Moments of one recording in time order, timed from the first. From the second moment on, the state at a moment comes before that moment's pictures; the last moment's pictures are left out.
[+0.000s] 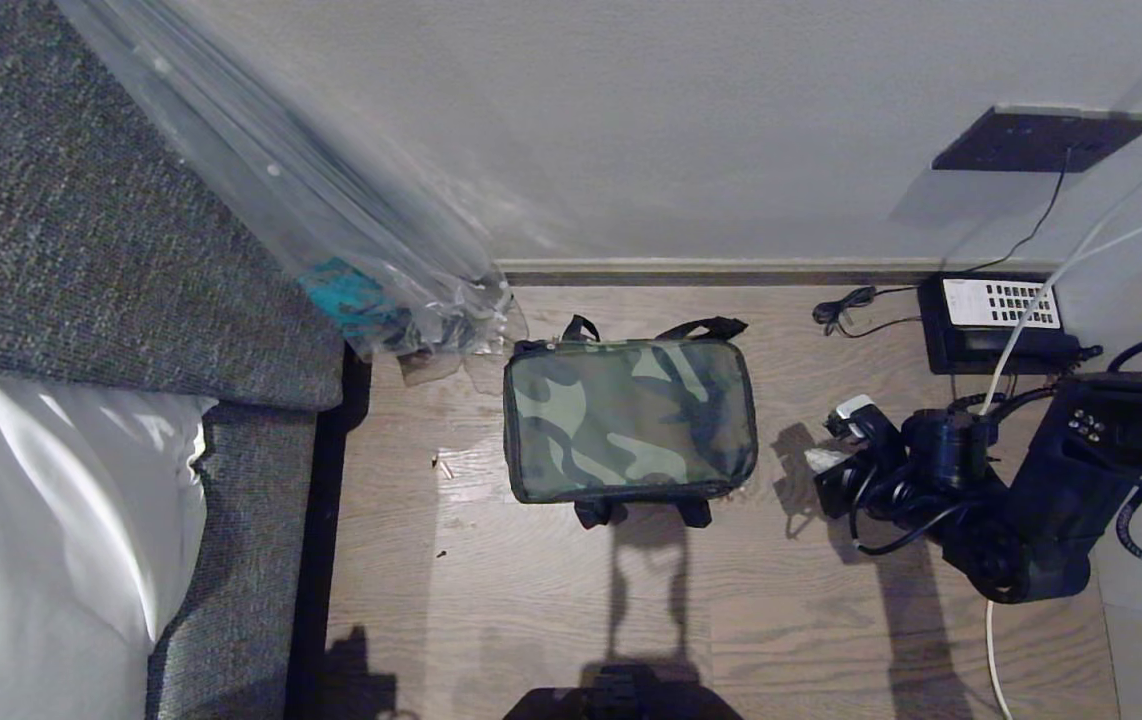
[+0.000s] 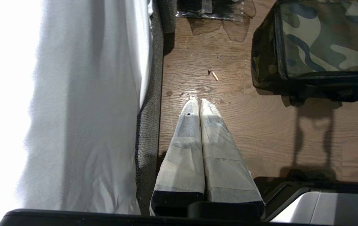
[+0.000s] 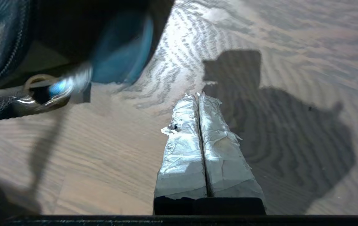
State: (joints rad) left arm 0.00 0.00 0.00 0.00 0.00 0.00; right arm 0.07 2.35 -0.79 -1.20 0.18 -0.36
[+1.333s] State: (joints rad) left arm 0.00 0.00 0.00 0.00 0.00 0.00; right arm 0.16 2.43 -0.74 -1.23 0.65 -0.47
